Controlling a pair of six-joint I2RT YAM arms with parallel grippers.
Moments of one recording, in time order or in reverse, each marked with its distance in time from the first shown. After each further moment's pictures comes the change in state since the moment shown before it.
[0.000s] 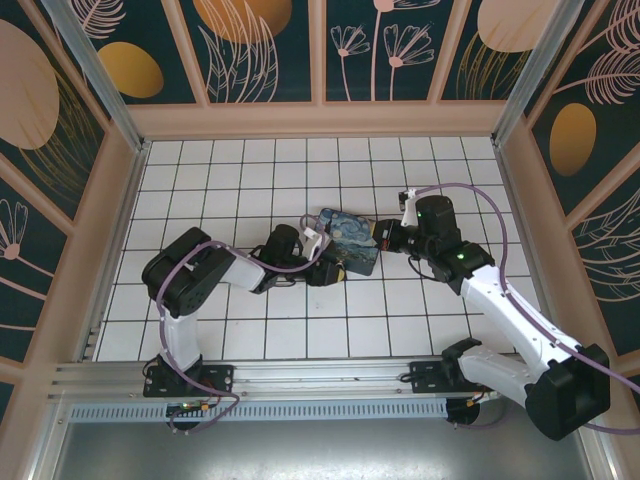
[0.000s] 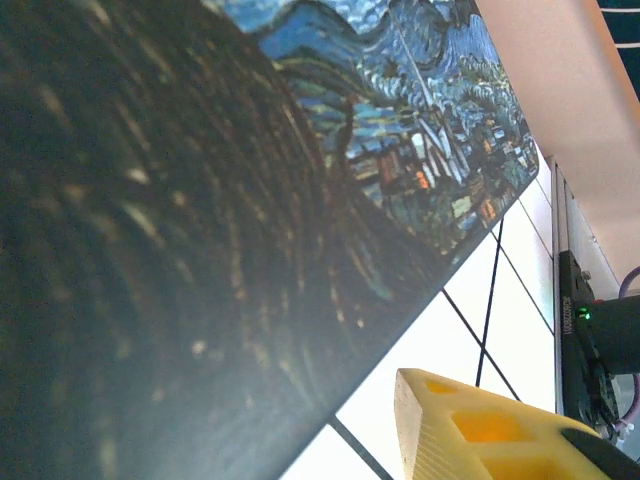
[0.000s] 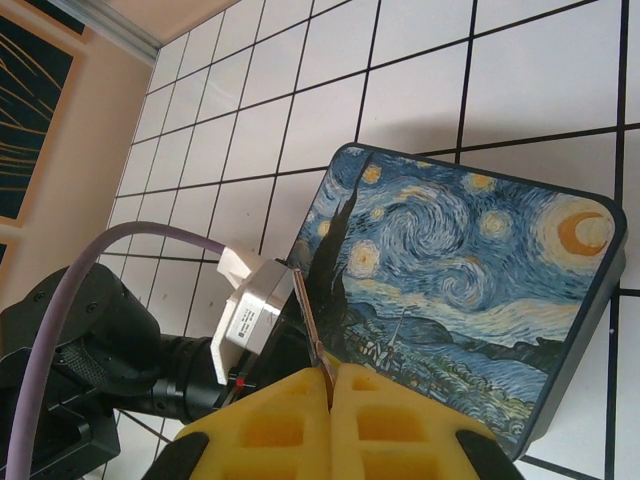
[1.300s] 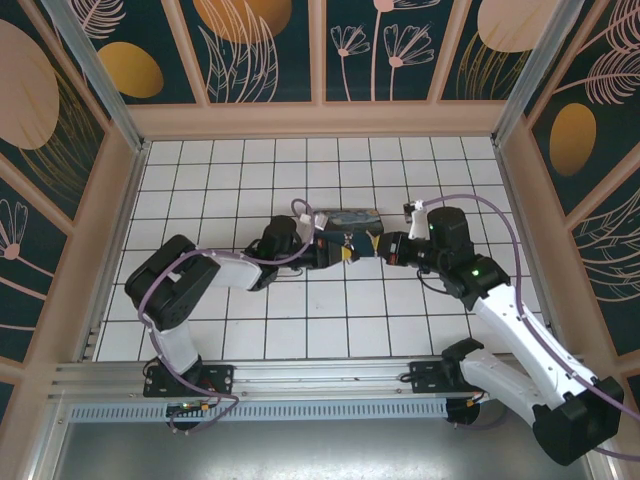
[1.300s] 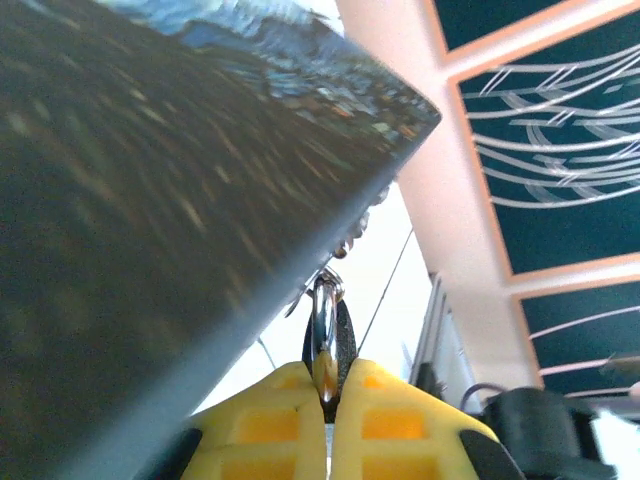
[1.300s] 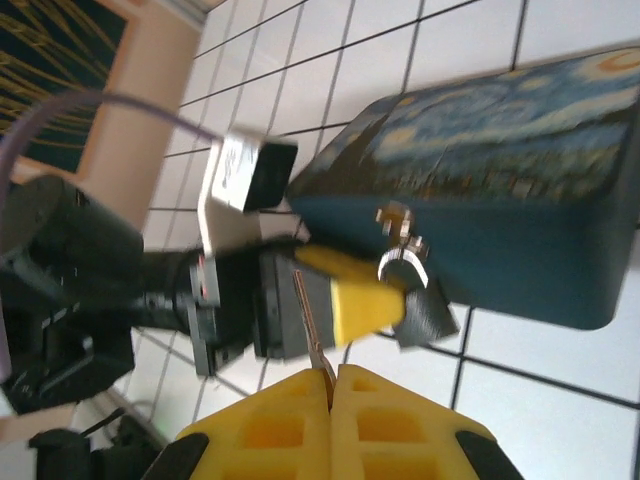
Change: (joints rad) left arm -0.001 -0.147 0.035 0.063 -0.049 -0.431; right arm -0.002 -0.169 -0.051 -0.102 -0.132 0.016
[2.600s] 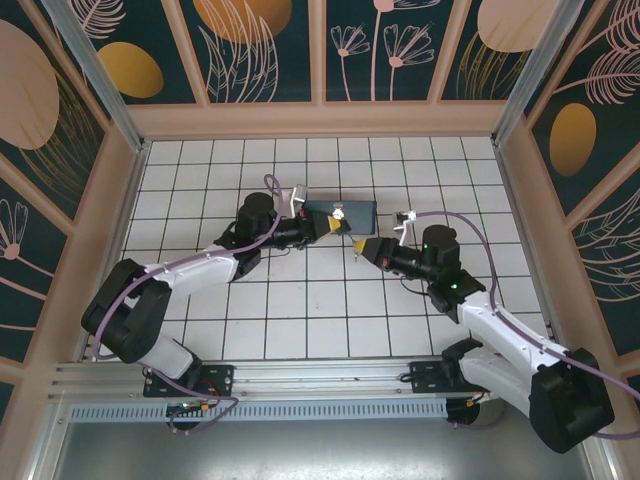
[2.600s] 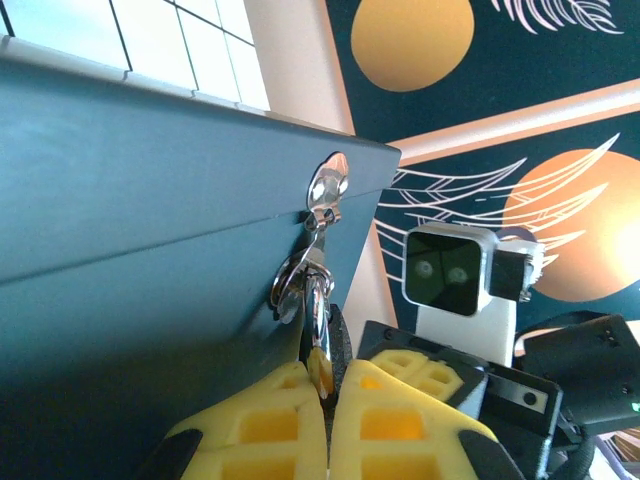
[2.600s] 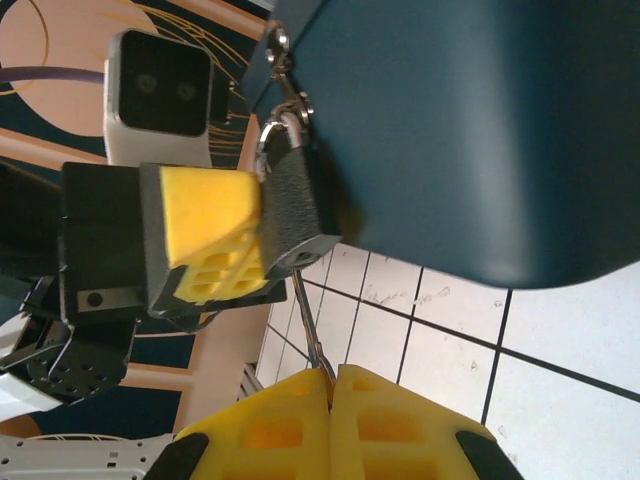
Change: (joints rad) left arm 0.072 -0.254 0.043 -0.171 0.004 -0.204; right arm 0.000 0.103 -0.301 0.695 -0.195 0.357
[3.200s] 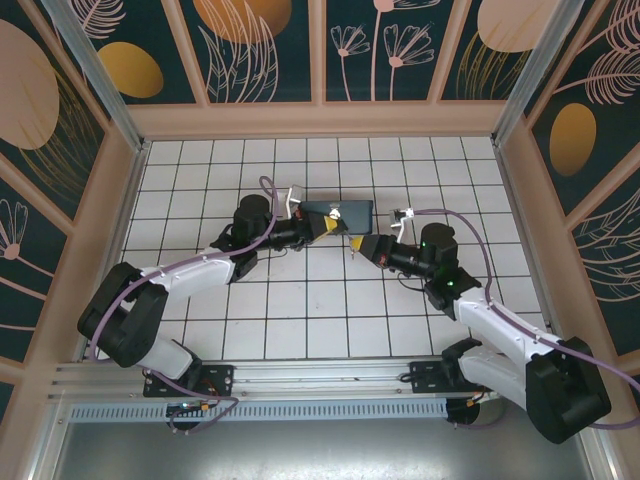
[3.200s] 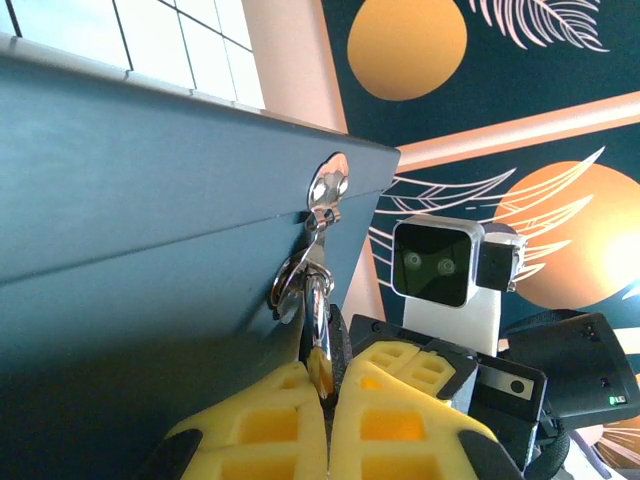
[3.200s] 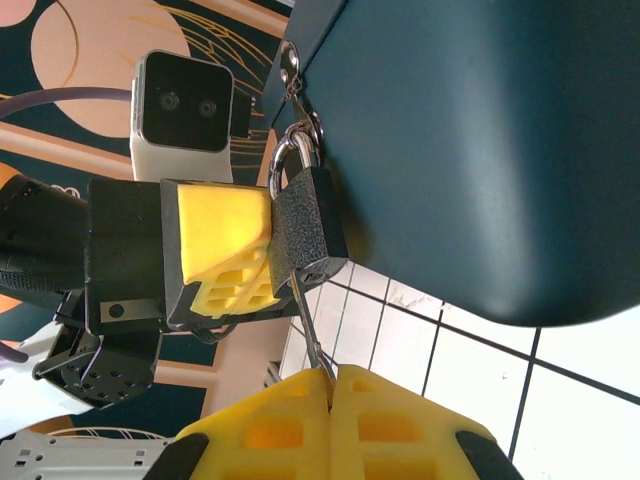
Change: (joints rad) left arm 0.010 -0.021 -0.030 0.029 0.000 -0.037; right arm -0.001 0.048 -0.002 0.097 -0.035 0.045
